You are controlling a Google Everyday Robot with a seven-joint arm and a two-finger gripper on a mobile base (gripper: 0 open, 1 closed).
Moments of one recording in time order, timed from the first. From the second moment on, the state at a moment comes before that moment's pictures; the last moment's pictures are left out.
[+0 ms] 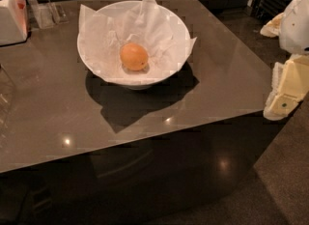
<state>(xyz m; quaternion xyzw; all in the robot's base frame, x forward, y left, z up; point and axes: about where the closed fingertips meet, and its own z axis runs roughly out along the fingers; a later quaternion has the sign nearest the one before) 0.438 -0.217 0.976 -0.60 0.78 -0.03 0.16</state>
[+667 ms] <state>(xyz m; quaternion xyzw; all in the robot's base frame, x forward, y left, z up) 0.443 -0.212 0.980 -0.60 0.78 -0.03 0.17</state>
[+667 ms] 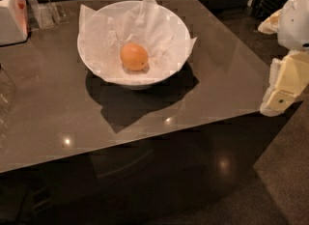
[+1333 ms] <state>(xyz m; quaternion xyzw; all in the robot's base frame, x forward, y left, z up) 0.505 -0.129 0.990 -0.66 0.70 0.09 0.24</state>
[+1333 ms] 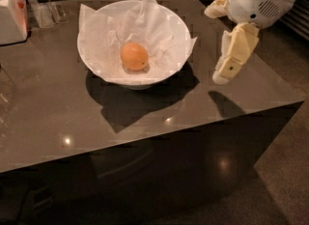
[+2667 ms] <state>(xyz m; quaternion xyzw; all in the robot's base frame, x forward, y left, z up) 0.558 -0.060 0.986 -0.67 0.66 0.16 0.30</state>
